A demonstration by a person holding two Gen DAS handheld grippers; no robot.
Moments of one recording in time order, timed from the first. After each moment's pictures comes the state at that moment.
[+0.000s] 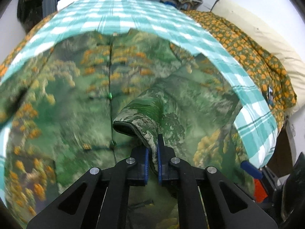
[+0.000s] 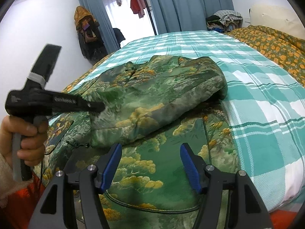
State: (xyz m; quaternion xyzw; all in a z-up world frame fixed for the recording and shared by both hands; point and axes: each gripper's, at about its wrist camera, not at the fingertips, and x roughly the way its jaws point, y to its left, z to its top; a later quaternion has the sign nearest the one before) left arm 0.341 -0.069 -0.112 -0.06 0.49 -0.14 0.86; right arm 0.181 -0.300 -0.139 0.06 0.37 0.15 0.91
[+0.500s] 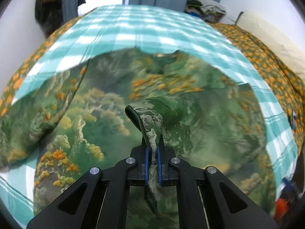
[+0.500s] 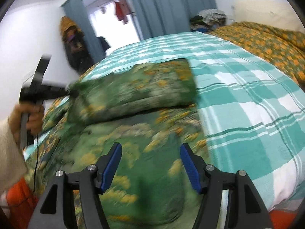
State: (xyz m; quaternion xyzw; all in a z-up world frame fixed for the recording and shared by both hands) left arm 0.434 0.016 -0.138 -0.06 0.47 -0.05 0.88; right arm 0.219 -0.349 -0.131 0.11 0.37 0.09 0.92
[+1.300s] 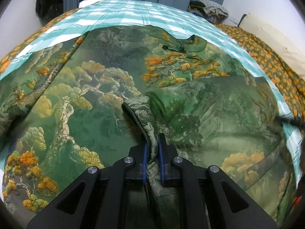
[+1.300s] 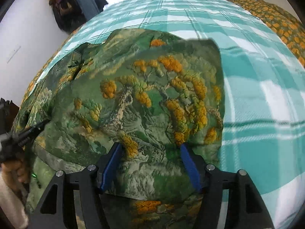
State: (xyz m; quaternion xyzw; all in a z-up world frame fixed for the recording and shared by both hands) left arm 0.448 0.034 -0.211 -0.07 0.46 -0.06 0.89; right arm 0.458 -0.319 -0.170 0.02 0.52 0.12 0.85
